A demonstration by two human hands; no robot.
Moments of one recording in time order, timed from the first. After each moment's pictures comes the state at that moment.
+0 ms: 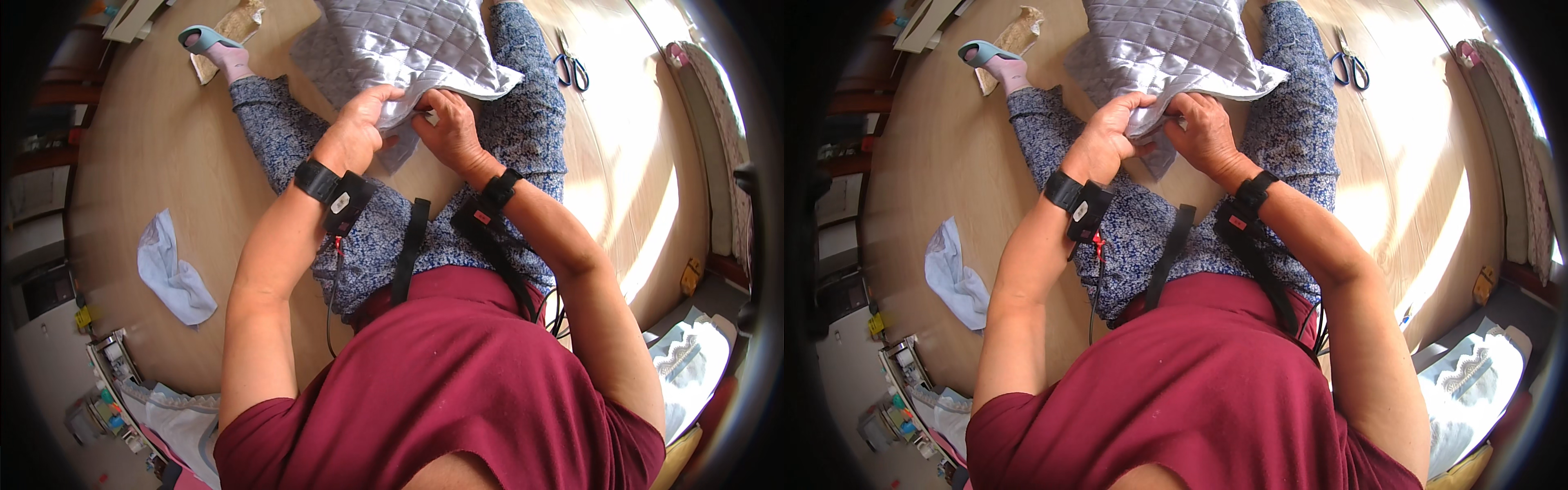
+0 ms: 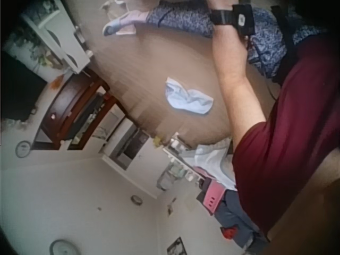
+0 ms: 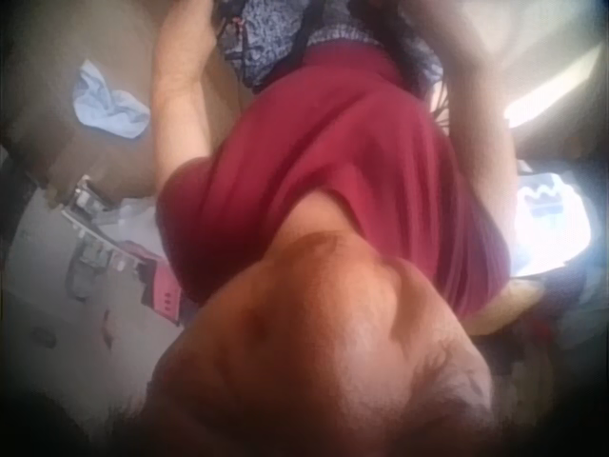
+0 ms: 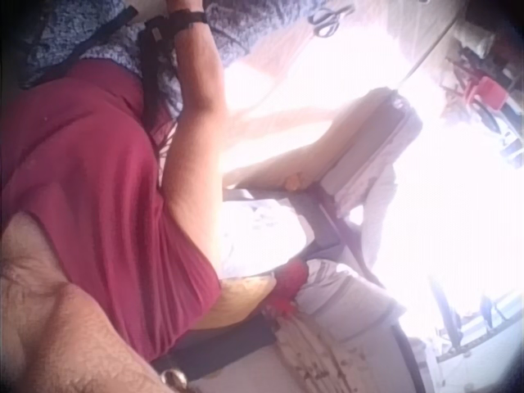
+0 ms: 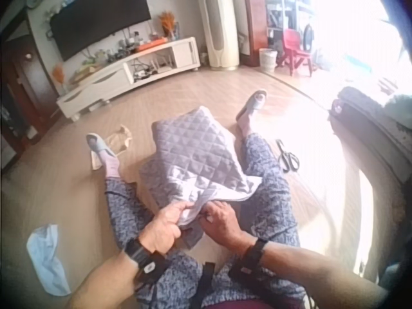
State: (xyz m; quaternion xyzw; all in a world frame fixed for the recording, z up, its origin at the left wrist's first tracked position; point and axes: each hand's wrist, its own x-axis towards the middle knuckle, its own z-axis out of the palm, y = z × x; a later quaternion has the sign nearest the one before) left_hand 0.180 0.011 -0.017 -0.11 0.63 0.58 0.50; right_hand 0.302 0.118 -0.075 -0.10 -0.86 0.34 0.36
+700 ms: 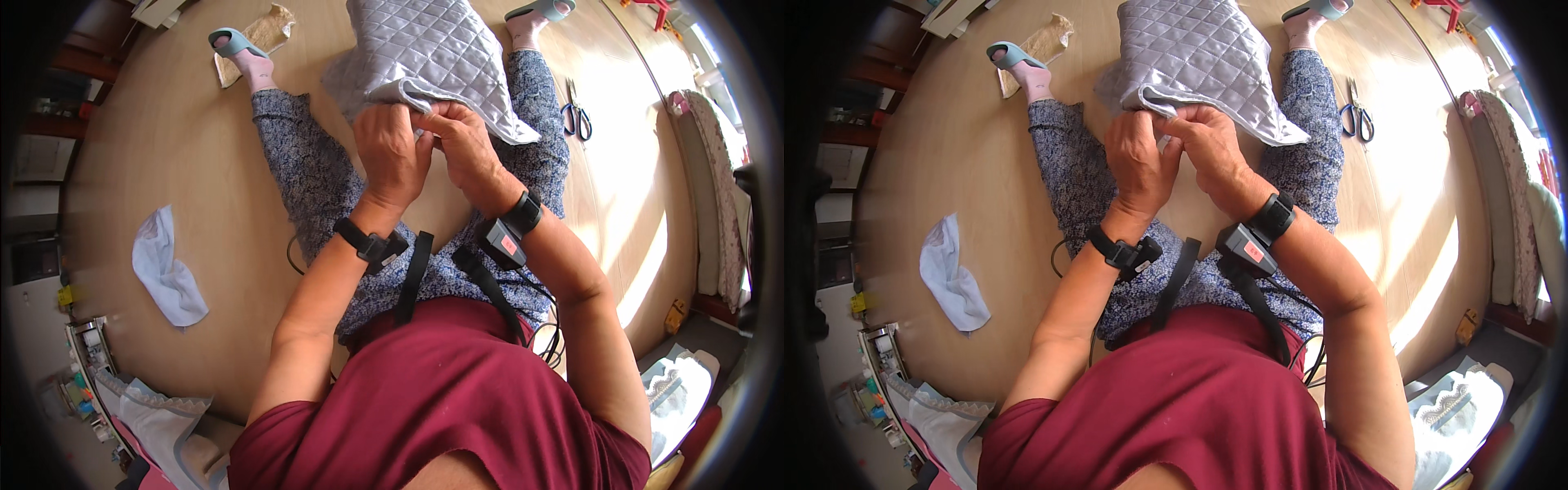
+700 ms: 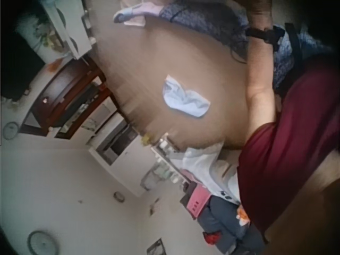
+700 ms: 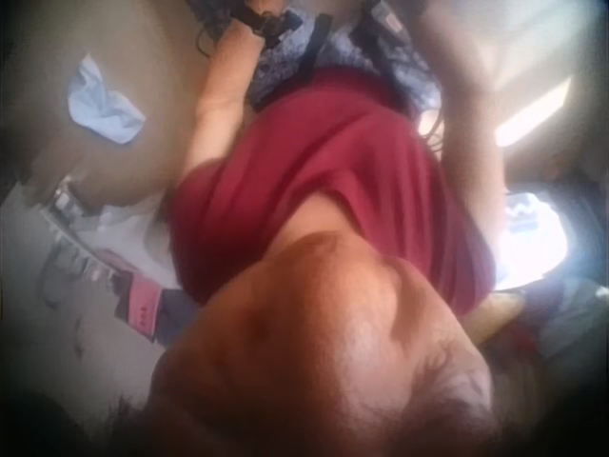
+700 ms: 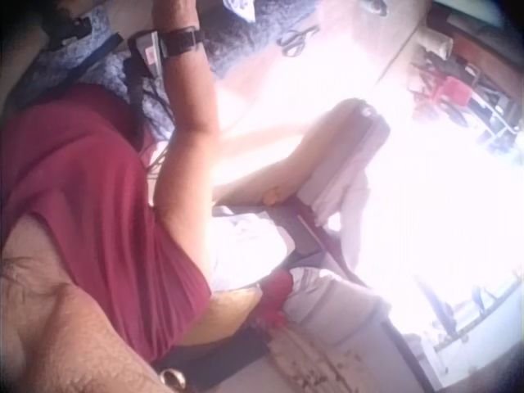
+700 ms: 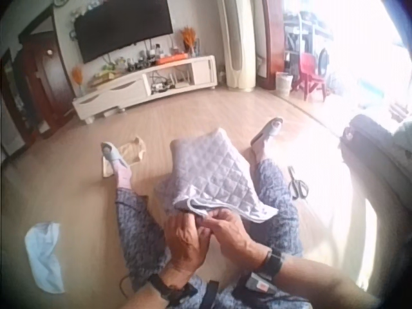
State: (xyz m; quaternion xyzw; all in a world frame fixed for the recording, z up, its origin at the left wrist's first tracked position) left_hand 0.212 0.004 -0.001 0.43 0.77 0.40 -0.27; right_hand 0.272 0.116 0.010 -0.19 -0.50 0.83 0.15
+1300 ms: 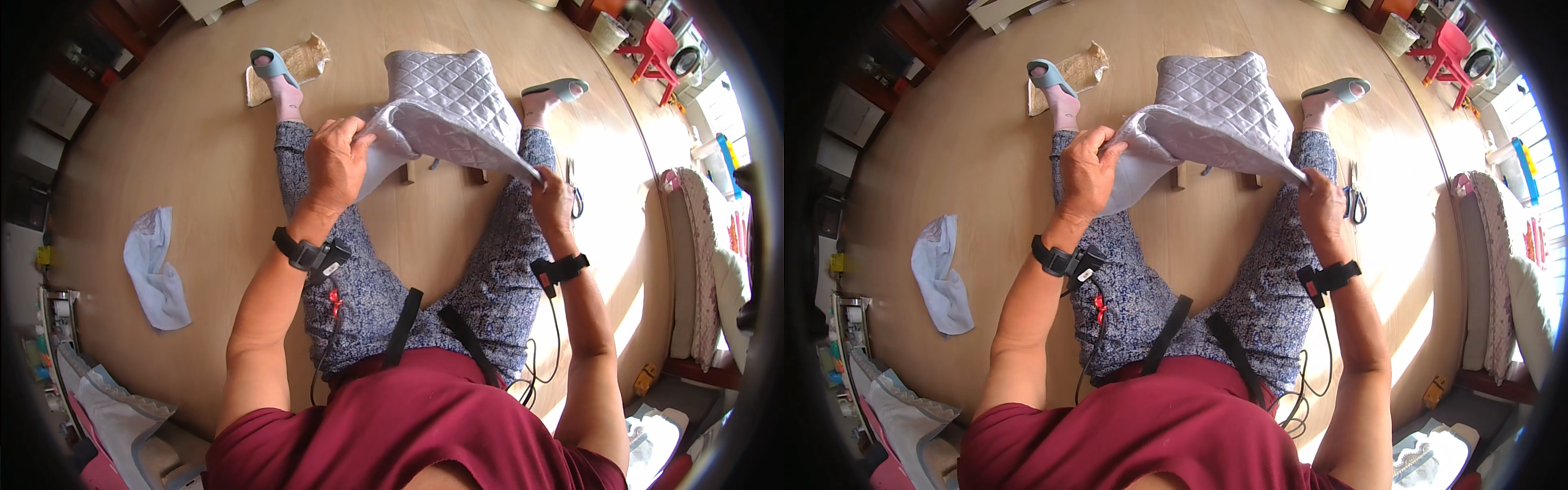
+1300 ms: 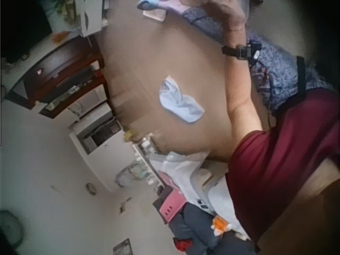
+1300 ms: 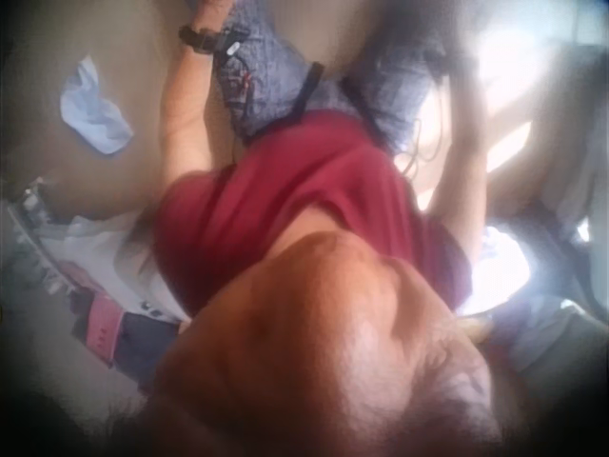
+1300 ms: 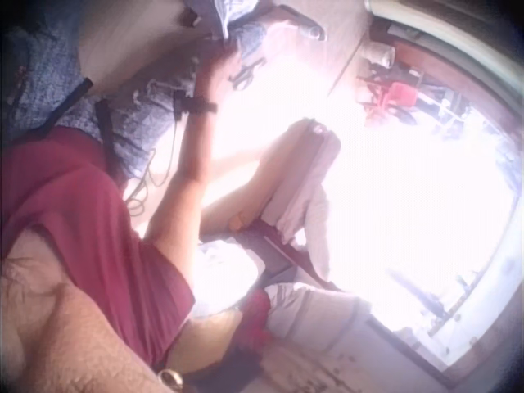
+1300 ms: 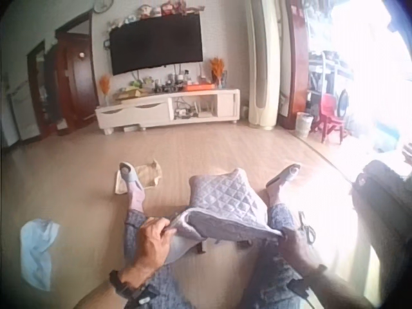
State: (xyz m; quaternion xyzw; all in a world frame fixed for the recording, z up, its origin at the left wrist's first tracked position) left_hand 0.116 -0.047 0.061 0.37 0.81 0.39 -0.23; right_hand 0.318 0.270 -0.002 -0.27 -0.92 0.15 0.24
